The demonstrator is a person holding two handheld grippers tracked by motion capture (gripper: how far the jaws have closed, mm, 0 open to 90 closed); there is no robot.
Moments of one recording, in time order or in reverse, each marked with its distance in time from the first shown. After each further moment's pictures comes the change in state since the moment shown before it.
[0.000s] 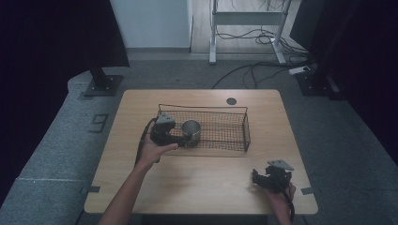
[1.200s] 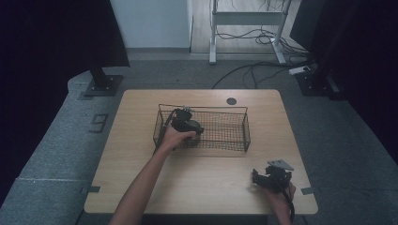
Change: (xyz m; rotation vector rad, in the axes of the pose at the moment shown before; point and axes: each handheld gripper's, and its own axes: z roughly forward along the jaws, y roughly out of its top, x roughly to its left) left arm 0.020 0.029 0.112 0.259 0.054 -0.096; right arm 0.000 0.000 0.000 -0.001 0.001 -0.001
